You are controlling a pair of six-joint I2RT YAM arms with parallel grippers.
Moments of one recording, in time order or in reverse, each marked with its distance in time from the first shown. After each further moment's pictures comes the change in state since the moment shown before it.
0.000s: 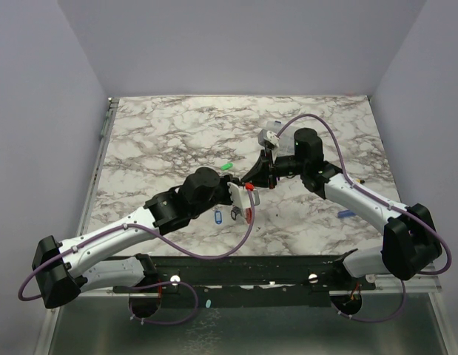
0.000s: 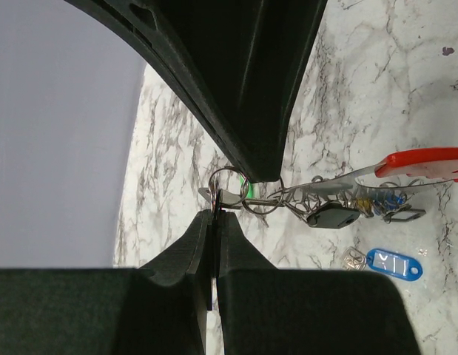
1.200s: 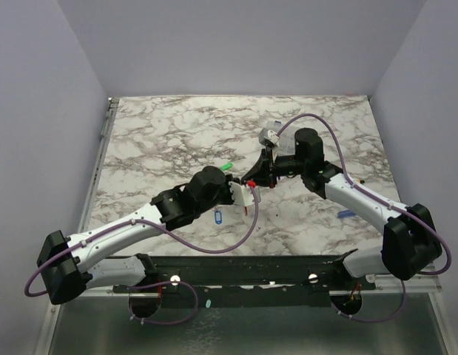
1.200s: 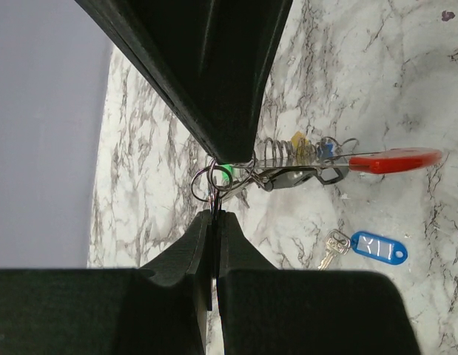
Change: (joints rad) left arm 0.013 0.058 0.003 -0.044 -0.024 -0.048; right arm -0.008 0.000 -0.003 -0.005 0.034 0.001
